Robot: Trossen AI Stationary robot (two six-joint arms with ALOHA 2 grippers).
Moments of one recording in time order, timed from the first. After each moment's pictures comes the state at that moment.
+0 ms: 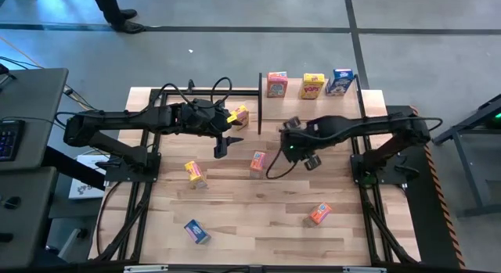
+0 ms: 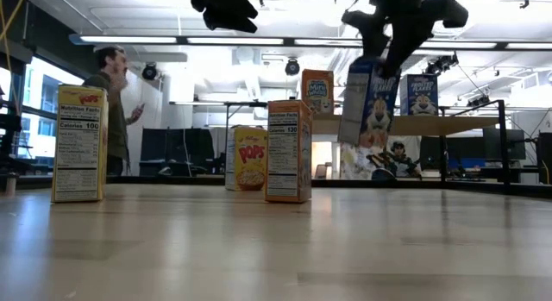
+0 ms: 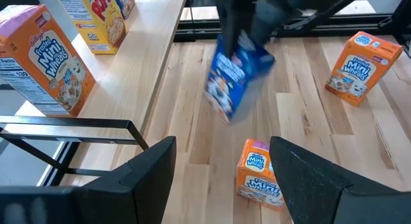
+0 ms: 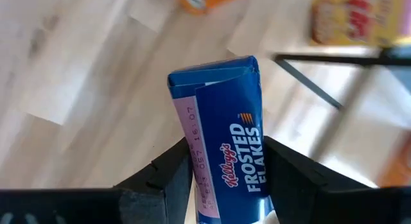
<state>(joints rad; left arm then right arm) 0.11 1.29 1.15 -0.39 -0.05 0.11 0.04 1.51 1.39 -1.16 0.29 -0.55</state>
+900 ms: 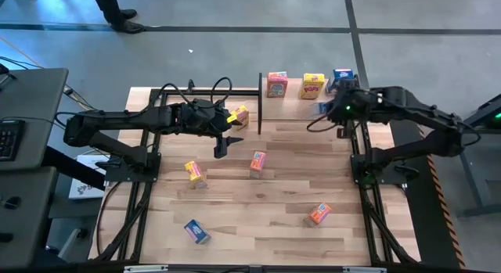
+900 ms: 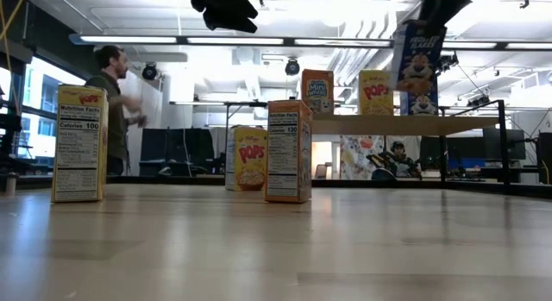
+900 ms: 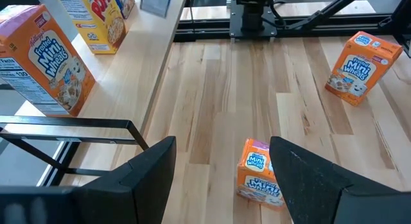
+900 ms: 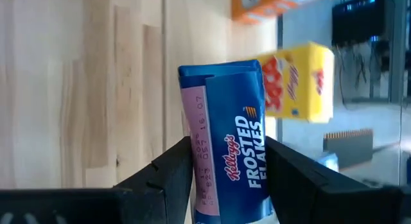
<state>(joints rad) 0.11 1.29 1.15 -0.39 -0.05 0.11 -0.23 1.11 1.45 -1.39 0.46 -0.44</state>
